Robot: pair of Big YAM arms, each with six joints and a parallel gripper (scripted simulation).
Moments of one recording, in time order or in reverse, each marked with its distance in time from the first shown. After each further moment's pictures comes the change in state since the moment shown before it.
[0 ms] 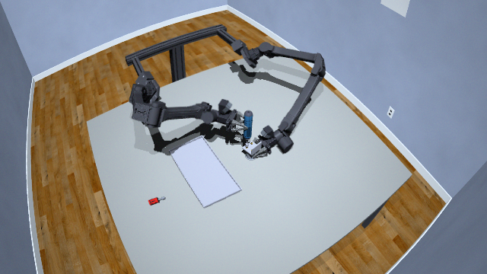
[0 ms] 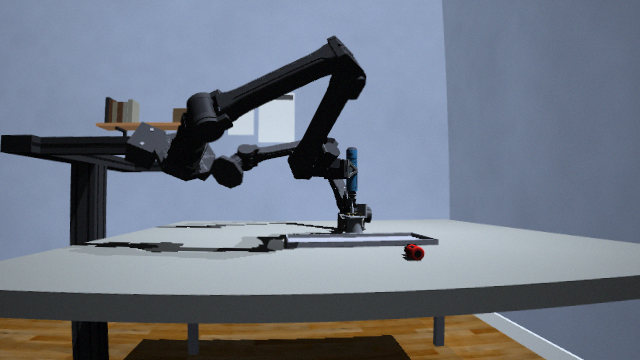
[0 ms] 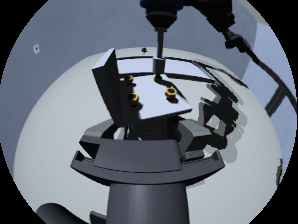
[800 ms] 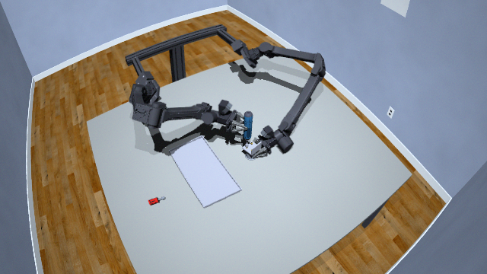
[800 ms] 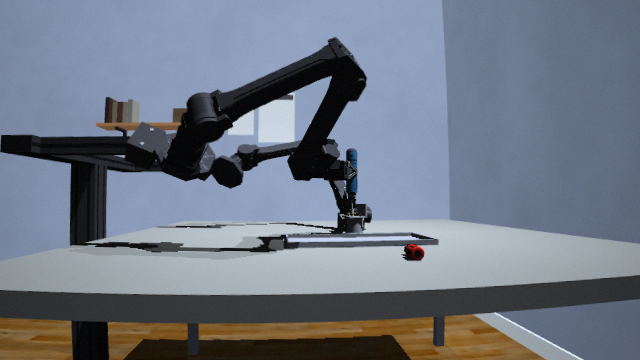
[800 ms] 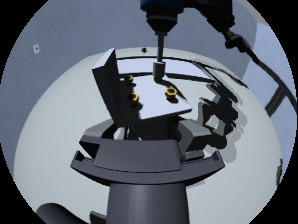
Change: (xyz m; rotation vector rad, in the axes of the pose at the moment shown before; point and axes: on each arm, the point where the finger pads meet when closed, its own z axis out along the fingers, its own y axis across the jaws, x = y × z) left arm 0.000 0.000 0.000 0.000 0.000 0.000; right arm 0.004 0.000 0.000 -0.001 0.001 0.000
